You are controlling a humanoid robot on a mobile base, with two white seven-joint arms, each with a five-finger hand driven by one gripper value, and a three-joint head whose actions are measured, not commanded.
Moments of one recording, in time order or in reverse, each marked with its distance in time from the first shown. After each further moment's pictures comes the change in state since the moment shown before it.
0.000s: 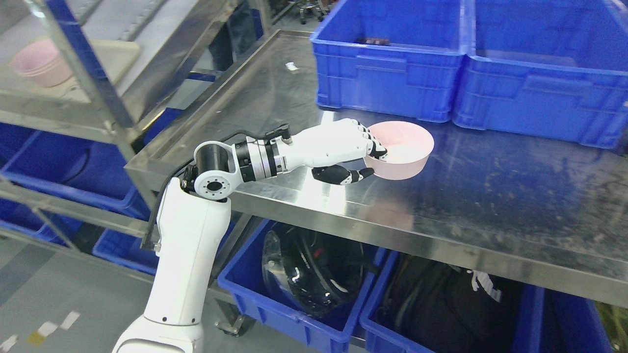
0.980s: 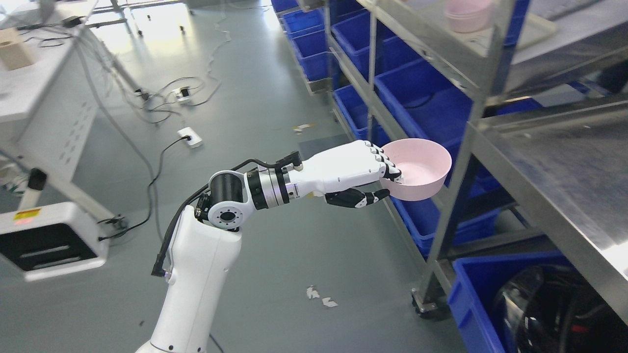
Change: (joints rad) left arm 0.095 -0.017 -0.044 -0.067 -0.015 0.000 0.070; right arm 0.000 0.000 0.000 0.000 0.000 0.000 0.000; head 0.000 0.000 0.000
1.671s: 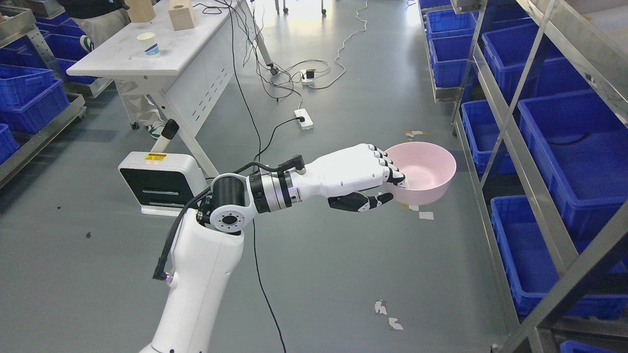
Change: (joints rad) left arm 0.010 -0.003 -0.008 -0.019 0.000 0.000 0.000; right arm 0.000 0.000 0.000 0.000 0.000 0.000 0.000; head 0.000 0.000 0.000
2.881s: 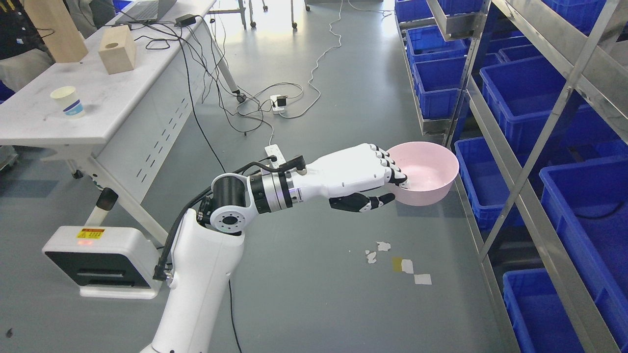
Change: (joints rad) left arm 0.001 -0.001 -0.004 -0.012 0.000 0.000 0.000; right arm 0.000 0.000 0.000 0.000 0.000 0.000 0.001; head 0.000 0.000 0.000
